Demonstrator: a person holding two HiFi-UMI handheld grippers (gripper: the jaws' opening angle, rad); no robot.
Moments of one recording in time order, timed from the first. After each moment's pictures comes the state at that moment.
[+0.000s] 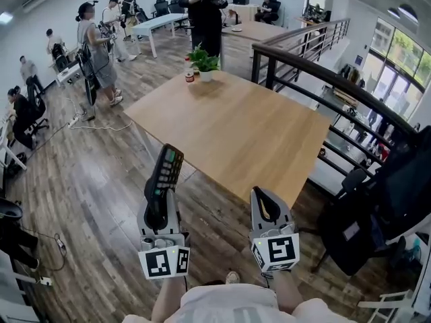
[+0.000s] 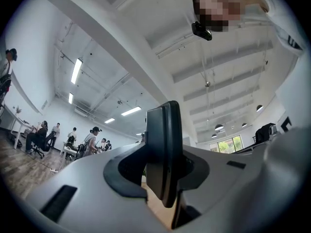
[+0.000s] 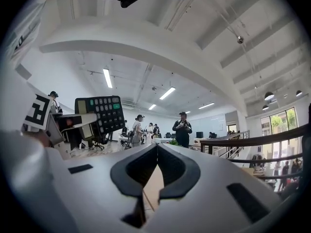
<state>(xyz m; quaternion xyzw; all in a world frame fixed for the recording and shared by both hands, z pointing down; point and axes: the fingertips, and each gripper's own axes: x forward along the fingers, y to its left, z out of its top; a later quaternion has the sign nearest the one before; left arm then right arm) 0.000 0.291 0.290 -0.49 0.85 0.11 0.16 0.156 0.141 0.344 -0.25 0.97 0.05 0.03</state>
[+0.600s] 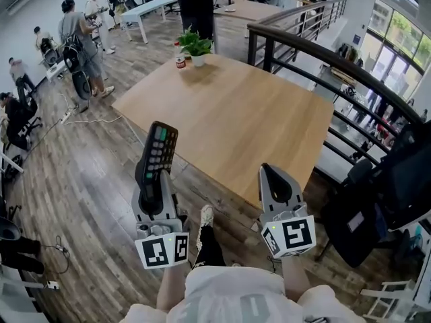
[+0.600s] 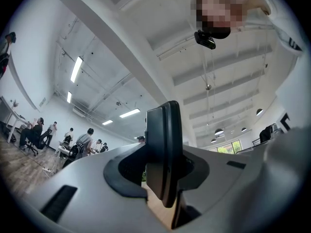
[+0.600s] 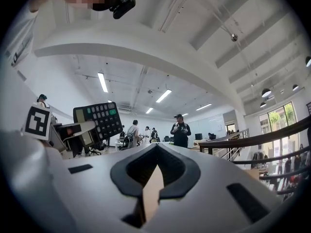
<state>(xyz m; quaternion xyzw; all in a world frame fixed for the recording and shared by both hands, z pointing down) -0.043 0.219 0.281 -0.50 0.84 0.13 0.18 0.129 0.065 0.326 -0.25 0.96 0.04 0.07</state>
